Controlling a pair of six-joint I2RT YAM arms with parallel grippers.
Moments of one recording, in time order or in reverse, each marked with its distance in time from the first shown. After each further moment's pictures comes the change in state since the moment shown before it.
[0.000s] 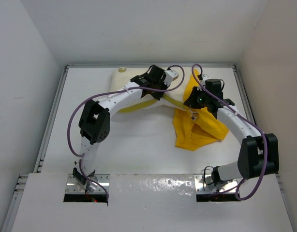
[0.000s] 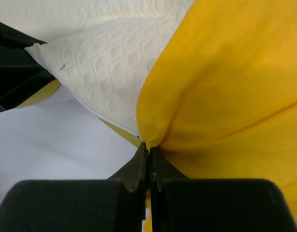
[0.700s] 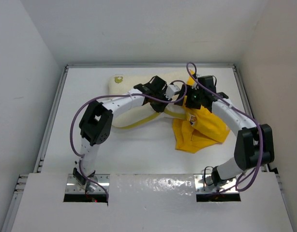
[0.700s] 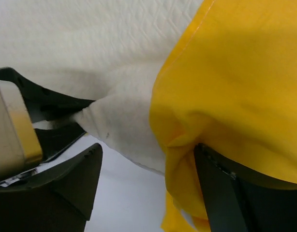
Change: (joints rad) left arm -0.039 -0.011 -0.148 -0.019 0.136 0.067; right arm 0.058 0.107 0.109 -0.088 0.039 0.100
